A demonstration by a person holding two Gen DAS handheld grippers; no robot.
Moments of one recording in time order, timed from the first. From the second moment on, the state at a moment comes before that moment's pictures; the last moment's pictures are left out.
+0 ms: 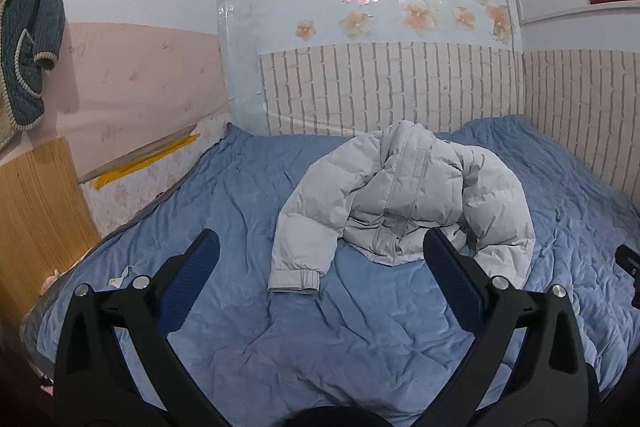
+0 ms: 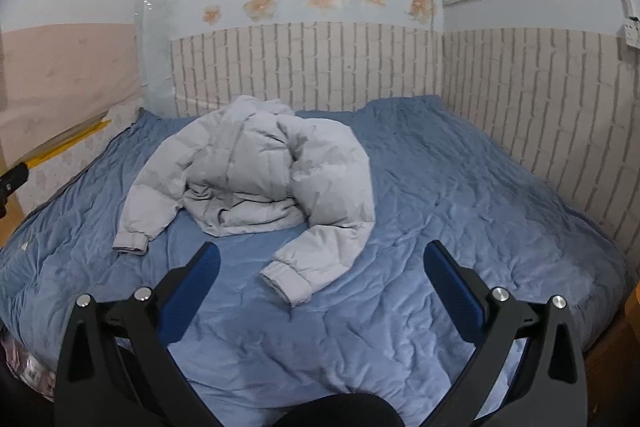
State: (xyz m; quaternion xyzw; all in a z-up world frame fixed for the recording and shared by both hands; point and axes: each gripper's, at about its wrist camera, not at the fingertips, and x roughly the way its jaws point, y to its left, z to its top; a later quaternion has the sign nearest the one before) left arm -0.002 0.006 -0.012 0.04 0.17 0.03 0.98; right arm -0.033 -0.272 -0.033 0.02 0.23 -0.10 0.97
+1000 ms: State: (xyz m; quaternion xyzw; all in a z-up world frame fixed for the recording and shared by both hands) left arm 0.027 0.010 -0.025 0.05 0.17 0.03 0.98; right arm -0.002 -0.276 -0.046 -0.01 0.25 -0.11 0.96
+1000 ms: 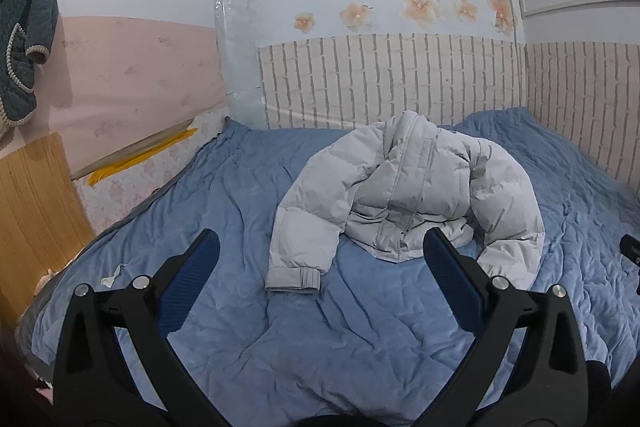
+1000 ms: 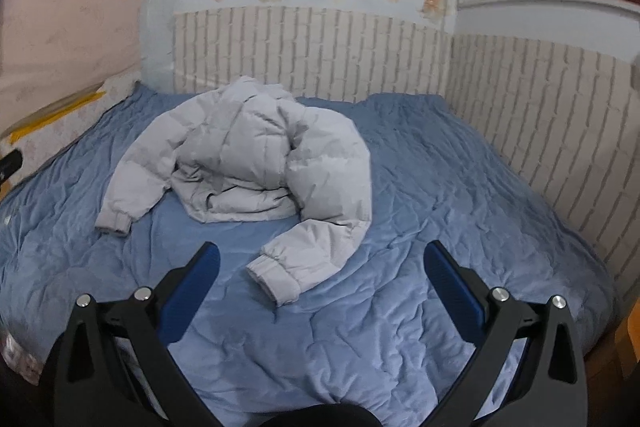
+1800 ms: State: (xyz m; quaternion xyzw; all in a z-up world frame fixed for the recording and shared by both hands) left arm 0.043 0.032 -0.033 0.05 0.18 0.07 0.98; right arm 0.017 -0.276 -0.042 -0.01 0.25 -0.11 0.96
